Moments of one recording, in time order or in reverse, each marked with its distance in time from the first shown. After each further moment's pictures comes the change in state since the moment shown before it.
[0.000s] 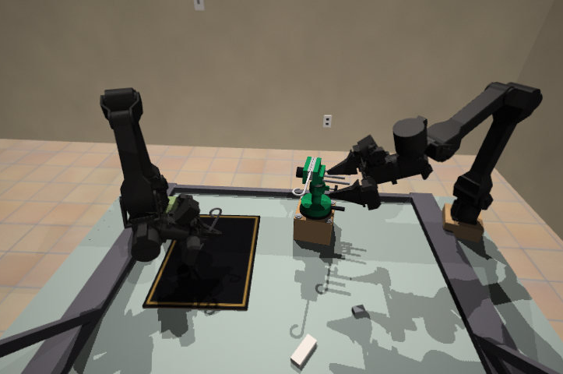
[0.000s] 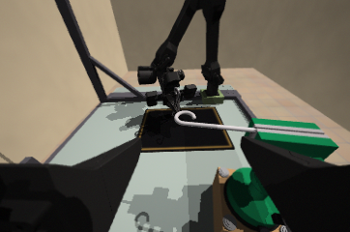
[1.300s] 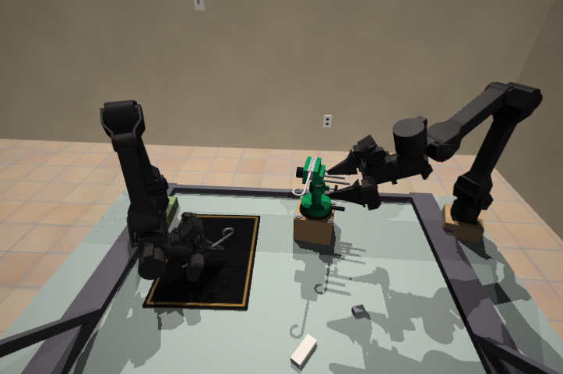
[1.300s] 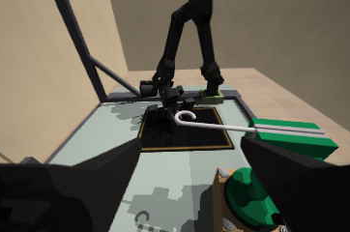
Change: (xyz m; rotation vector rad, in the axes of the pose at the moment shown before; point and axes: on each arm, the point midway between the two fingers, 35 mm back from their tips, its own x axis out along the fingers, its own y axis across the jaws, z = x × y) left arm 0.024 -0.003 -0.050 -0.002 -0.001 -0.001; right arm 0.000 0.000 0.000 0.000 0.000 0.000
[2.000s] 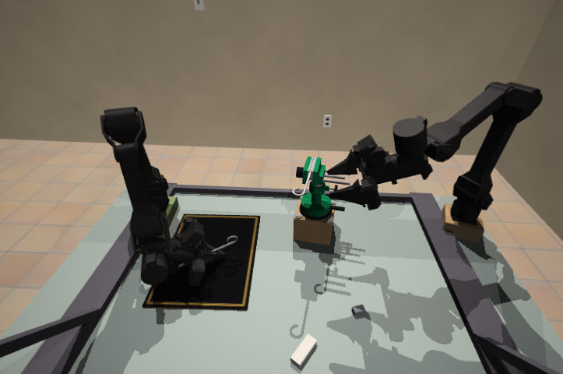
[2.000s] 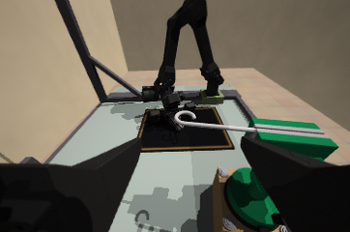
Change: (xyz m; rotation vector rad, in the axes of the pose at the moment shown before) left arm 0.010 0.005 -0.021 0.007 0.000 0.003; right arm 0.000 0.000 0.000 0.000 0.000 0.000
